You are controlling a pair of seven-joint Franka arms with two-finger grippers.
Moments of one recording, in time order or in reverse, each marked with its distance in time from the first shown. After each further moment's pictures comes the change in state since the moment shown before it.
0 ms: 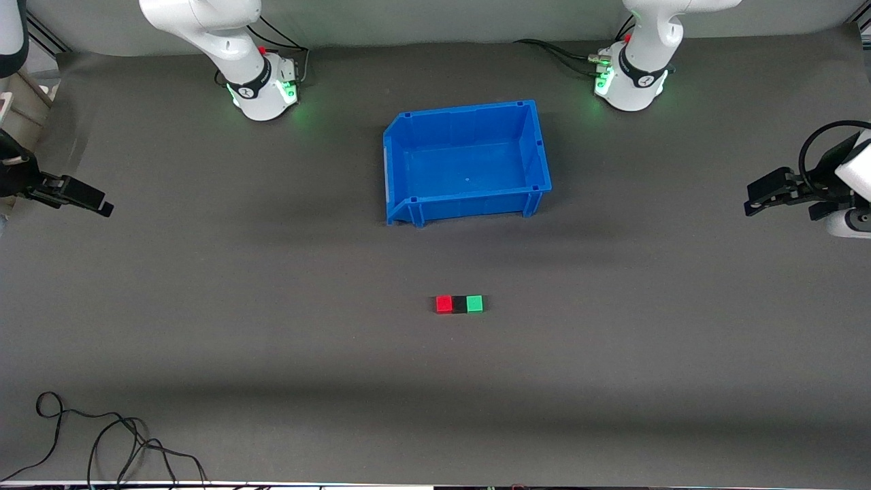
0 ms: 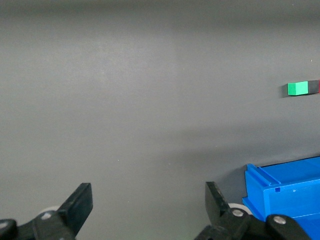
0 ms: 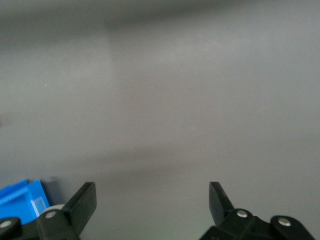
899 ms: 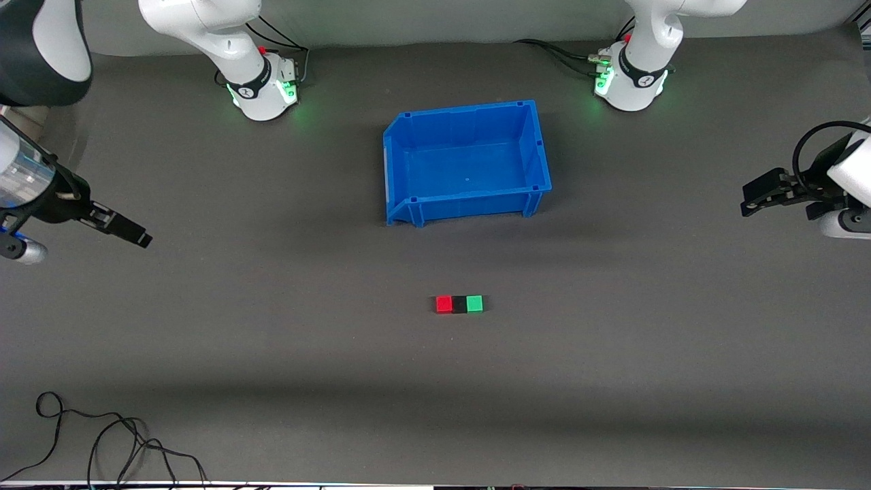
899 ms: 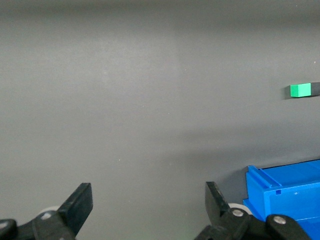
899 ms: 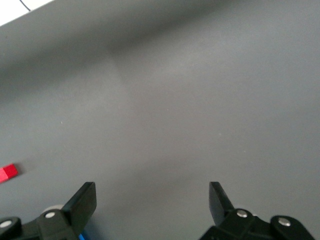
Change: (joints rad) left arm -0.218 0.004 0.224 0.006 -0.002 -0.002 -0.008; right arm 0.104 0.028 -0.029 -0.033 0.000 0.099 0.329
